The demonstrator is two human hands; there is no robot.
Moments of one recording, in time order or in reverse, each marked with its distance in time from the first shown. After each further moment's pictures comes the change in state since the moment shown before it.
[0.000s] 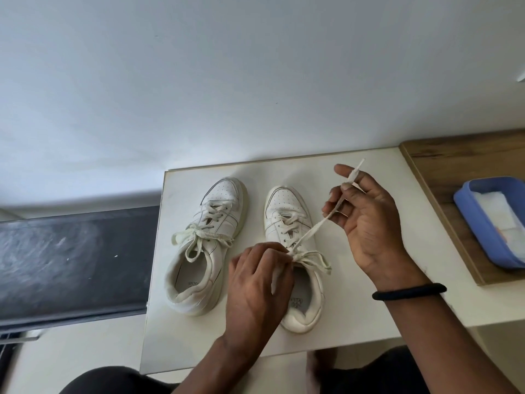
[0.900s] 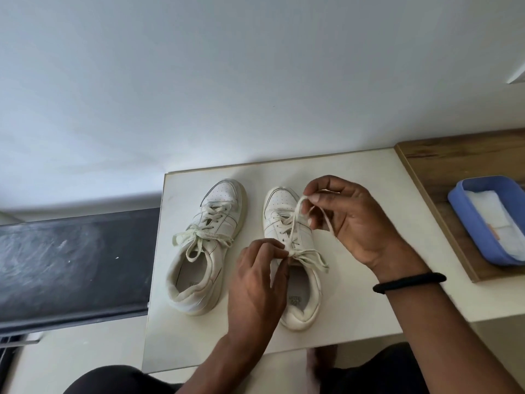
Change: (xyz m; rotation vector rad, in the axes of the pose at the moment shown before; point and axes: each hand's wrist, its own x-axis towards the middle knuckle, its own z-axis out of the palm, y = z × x) left_hand 0.003 0.009 -0.001 -0.069 0.000 -0.137; right_hand -0.004 -0.017 0.007 -0.139 -0.384 0.091
